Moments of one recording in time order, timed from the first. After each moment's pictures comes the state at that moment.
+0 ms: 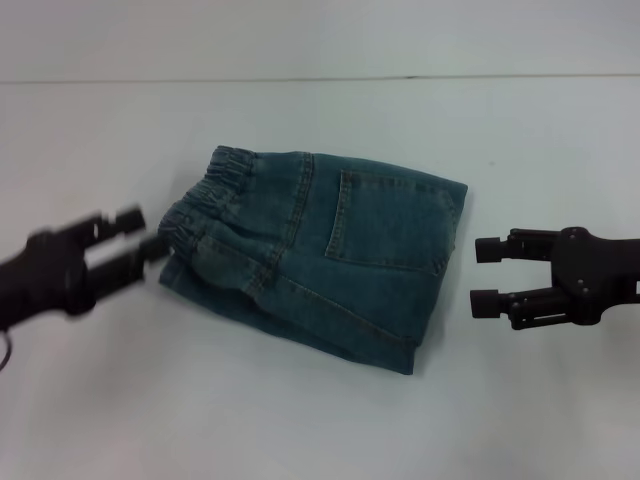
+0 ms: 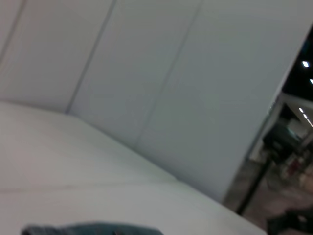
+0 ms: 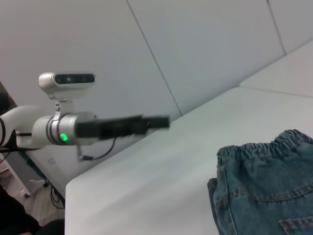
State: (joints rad) left arm -0.29 -2.11 0.57 0.74 1.81 1.73 -1.45; right arm 0.49 1.98 -0.79 -0.66 -1.93 -1.77 1.57
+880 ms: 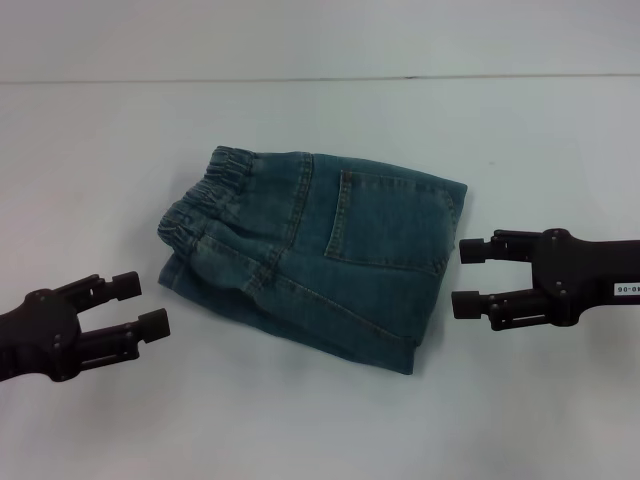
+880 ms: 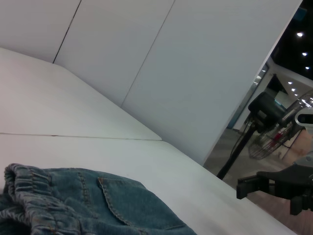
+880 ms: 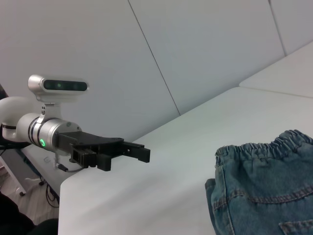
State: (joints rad) left arm -0.28 -2.11 0.48 0.81 2.01 1.85 -1.54; right arm 0.50 2.00 -0.80 -0.65 -1.93 -1.73 1.54
